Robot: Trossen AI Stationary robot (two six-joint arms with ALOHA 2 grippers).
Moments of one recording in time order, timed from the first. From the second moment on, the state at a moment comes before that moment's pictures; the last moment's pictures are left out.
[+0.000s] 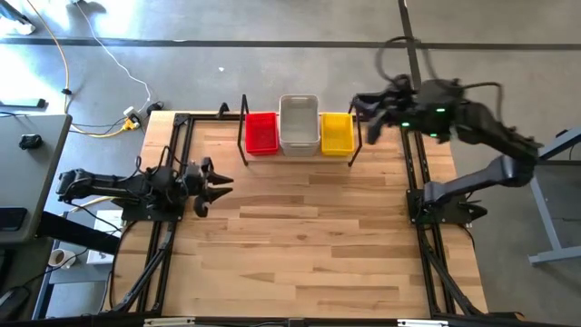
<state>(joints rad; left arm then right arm) 0.09 0.21 0.03 0.19 -0.09 -0.25 -0.14 1.19 1.67 -0.73 0.38 0.20</state>
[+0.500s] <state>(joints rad) 0.09 0.22 0.01 0.17 -0.19 -0.25 -0.14 0.82 1.40 -0.92 0.46 0.20</state>
